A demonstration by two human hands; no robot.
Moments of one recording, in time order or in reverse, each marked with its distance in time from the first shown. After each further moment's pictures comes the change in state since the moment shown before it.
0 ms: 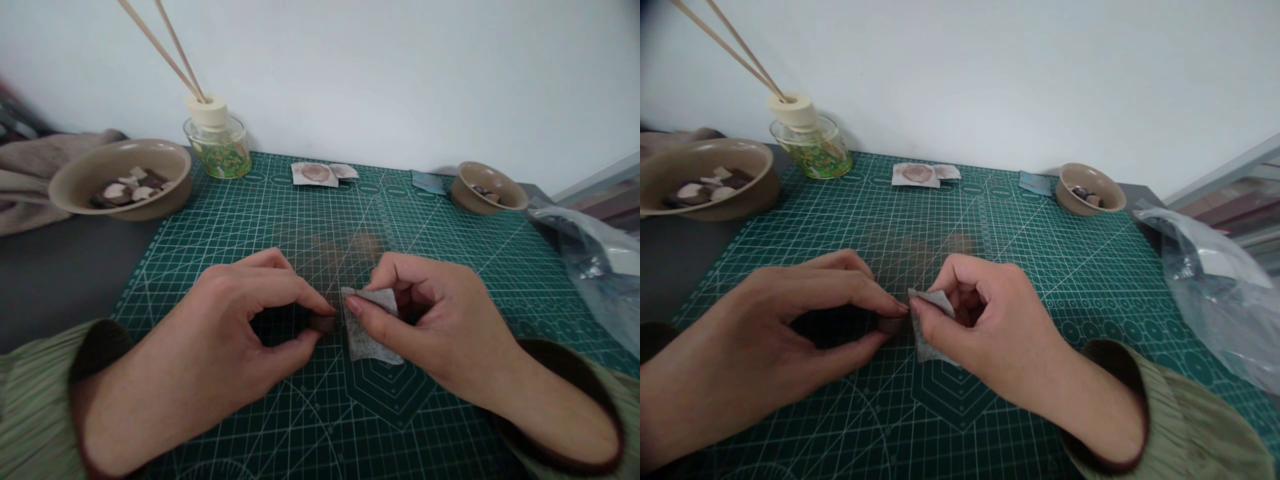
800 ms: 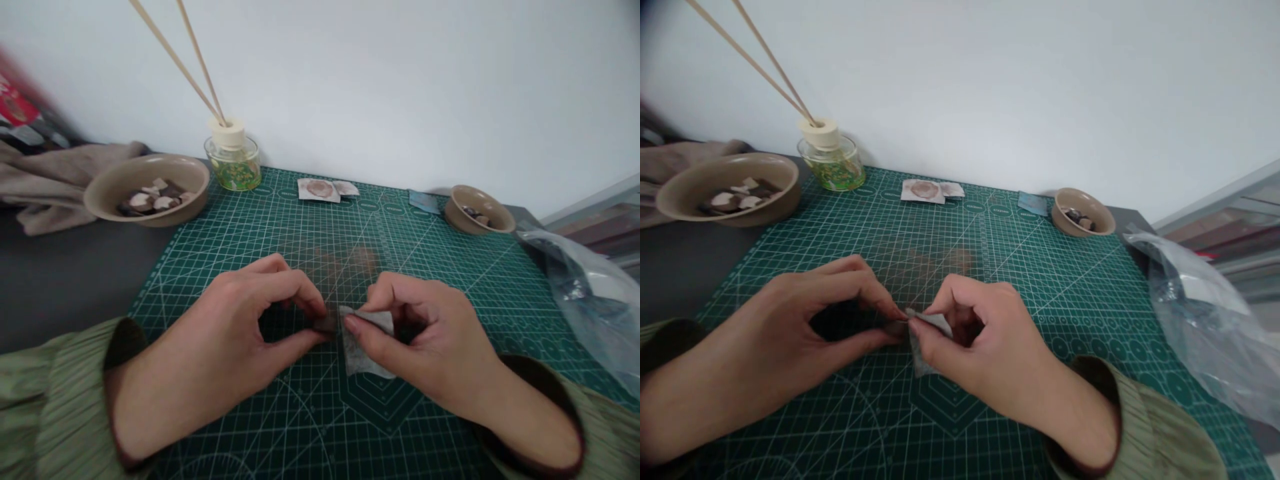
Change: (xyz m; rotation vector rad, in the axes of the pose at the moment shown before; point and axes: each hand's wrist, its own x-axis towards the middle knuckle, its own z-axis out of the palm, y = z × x) left_hand 0.003 0.006 0.002 -0.024 0.107 -0.075; right_hand -0.001 0.002 -0.002 -0.041 -0.079 -0.067
